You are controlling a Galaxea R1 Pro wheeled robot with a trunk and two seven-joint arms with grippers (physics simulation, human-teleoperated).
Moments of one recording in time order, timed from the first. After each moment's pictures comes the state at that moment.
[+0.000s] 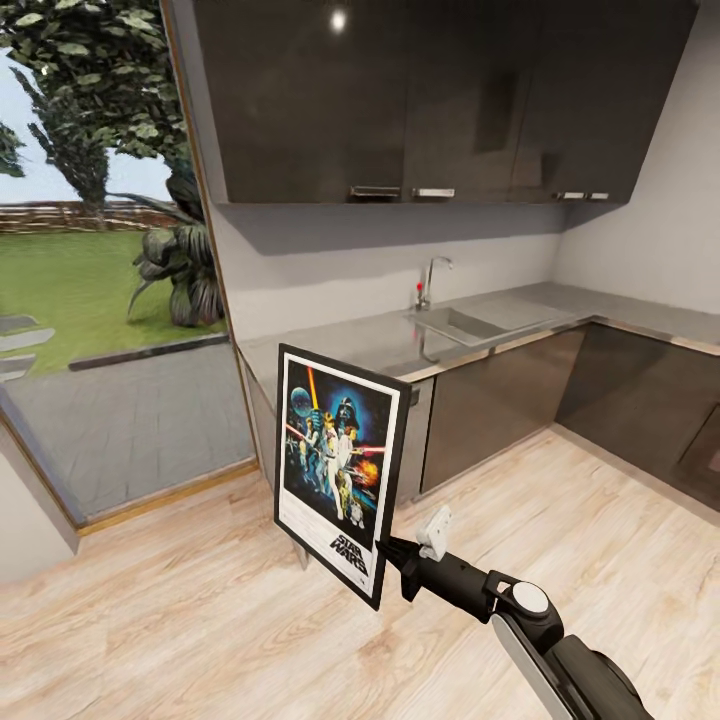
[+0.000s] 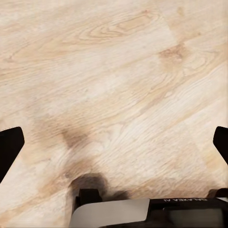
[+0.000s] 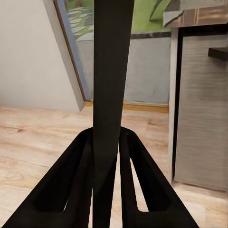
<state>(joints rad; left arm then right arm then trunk) 0.13 0.12 0.31 -0.90 0.05 0.12 -0.47 -0.31 -0.19 0.43 -1.36 -0.29 0.15 0.53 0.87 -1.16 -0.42</state>
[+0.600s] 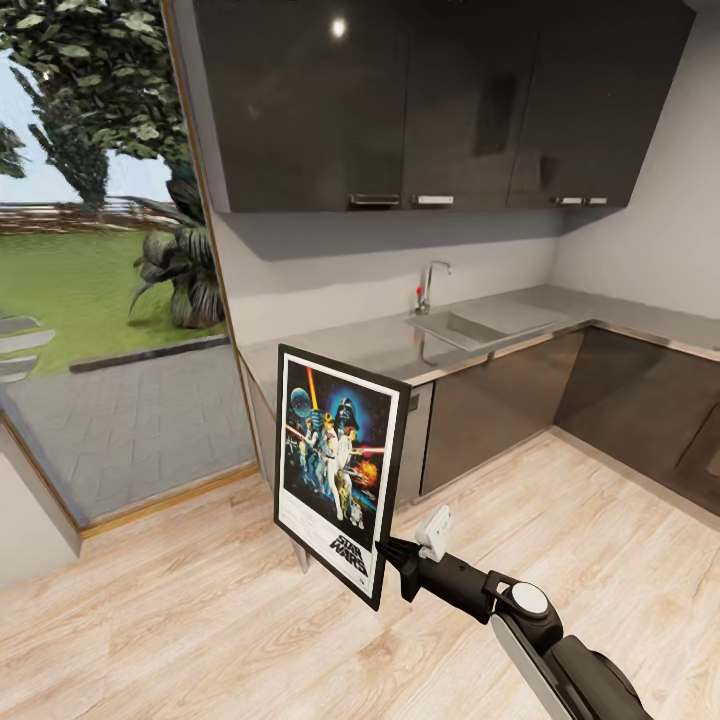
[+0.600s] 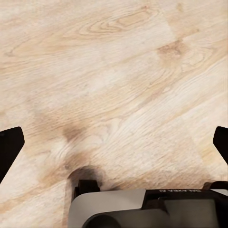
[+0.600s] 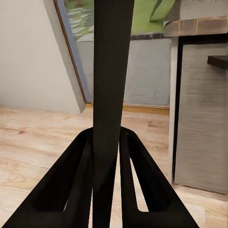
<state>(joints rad) 0.13 0.12 0.31 -0.88 0.05 0.11 -0.47 -0.31 -0.19 0.43 -1.36 -0.29 0.14 0.53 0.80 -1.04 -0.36</state>
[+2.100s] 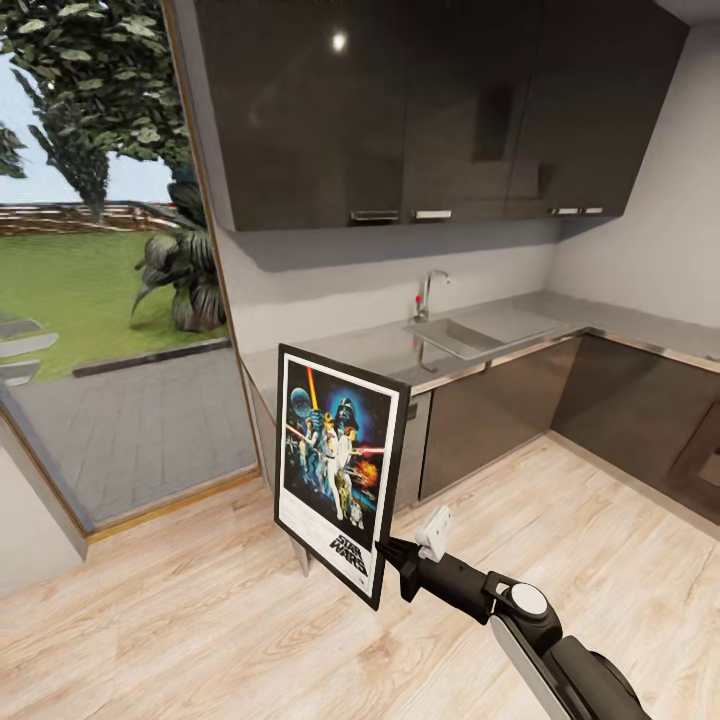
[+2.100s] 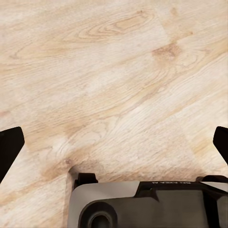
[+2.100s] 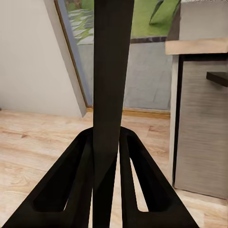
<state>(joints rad) 0.13 0.12 0.31 -0.87 0.05 0.11 -0.47 -0.31 -0.19 0.43 -1.36 -0.29 0.14 0.52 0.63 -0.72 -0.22</state>
